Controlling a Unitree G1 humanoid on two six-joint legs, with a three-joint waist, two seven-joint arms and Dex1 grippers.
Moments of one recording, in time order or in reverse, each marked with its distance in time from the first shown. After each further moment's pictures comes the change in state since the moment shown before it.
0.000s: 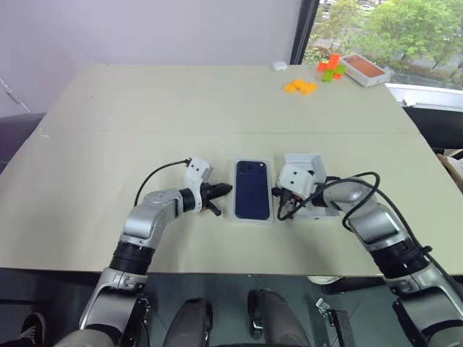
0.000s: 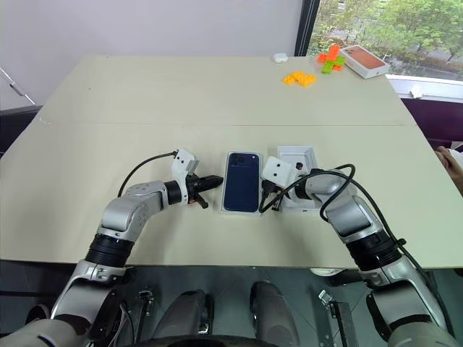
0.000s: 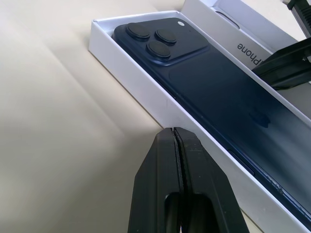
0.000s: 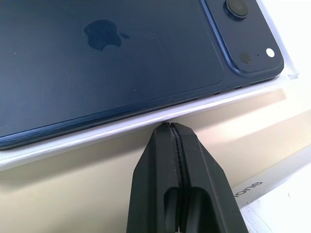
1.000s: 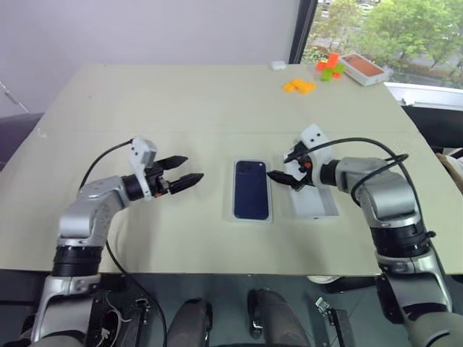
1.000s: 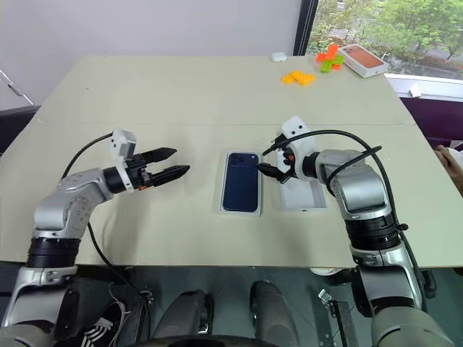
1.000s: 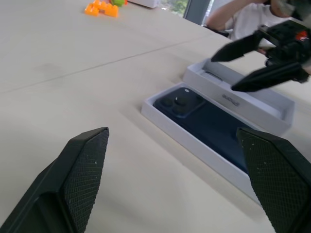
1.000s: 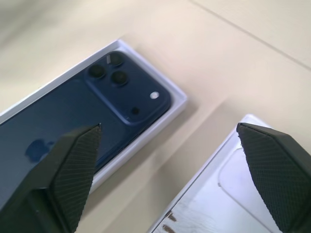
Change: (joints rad) left arm 0.080 0.279 0.231 -0.075 -0.182 -0.121 -0.279; right arm -0.135 0.115 -0.241 -0.125 0.202 0.563 -0.211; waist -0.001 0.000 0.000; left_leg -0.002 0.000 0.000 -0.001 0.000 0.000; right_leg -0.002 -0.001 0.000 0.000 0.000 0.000
